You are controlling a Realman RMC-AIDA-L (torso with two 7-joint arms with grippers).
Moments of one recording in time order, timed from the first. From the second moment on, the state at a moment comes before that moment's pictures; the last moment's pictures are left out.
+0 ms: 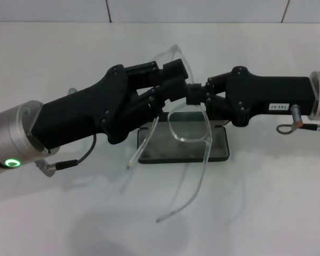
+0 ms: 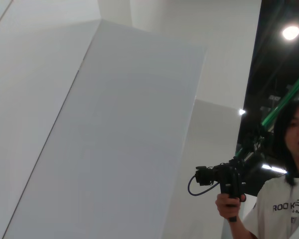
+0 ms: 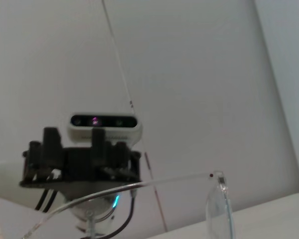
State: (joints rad) left arm -0.50 -2.09 1.15 0.43 1.18 1.94 -1.26; right arm 0.63 2.03 -1.16 -0.59 -1.46 -1.59 1.37
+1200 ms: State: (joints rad) left arm -0.50 -2.09 1.15 0.40 1.19 1.86 -1.24; right arm 0.65 2.03 -1.22 -0.60 -1.43 -1.64 1.37
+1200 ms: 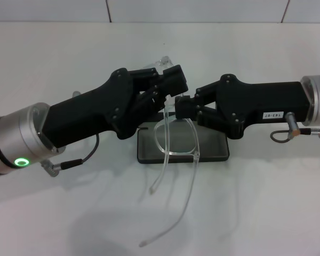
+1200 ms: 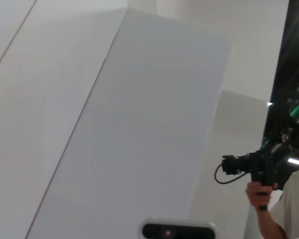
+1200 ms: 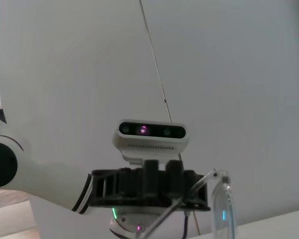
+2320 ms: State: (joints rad) left arm -0.50 -2.09 1.16 0.36 1.19 1.85 -1.17; right arm 0.64 2.03 -1.21 -0.60 -1.41 -1.64 1.35
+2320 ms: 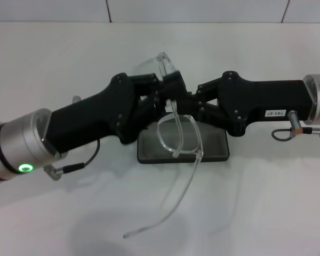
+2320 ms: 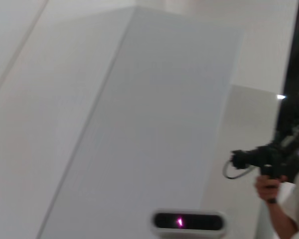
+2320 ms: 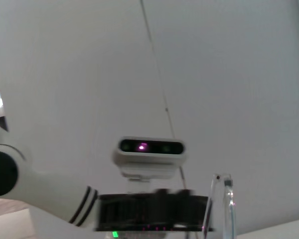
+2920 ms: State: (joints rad) left arm -0.42 -2.03 1.10 0.44 1.15 1.98 -1.19; right arm 0.55 2.00 -0.90 -0.60 -1.38 -1.93 1.34
